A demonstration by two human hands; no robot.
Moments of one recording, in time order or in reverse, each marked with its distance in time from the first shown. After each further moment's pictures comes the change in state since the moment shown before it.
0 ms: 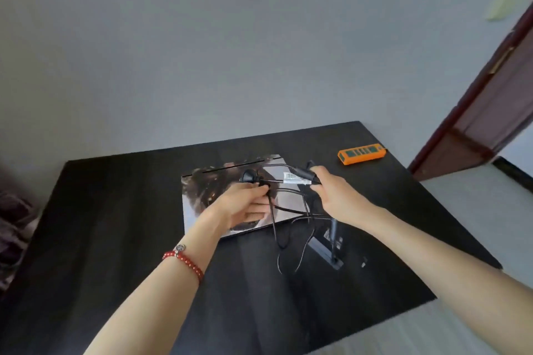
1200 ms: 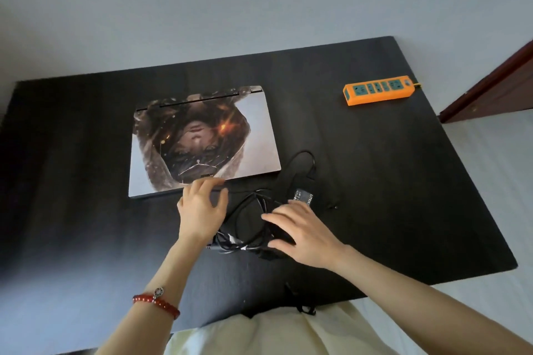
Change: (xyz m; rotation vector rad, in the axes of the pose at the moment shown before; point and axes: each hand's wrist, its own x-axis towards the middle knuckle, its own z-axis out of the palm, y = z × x) left_hand 0.083 -0.116 0.075 0.790 0.757 0.138; right_hand -0.004 0.185 0.119 0.040 -0.042 -0.613
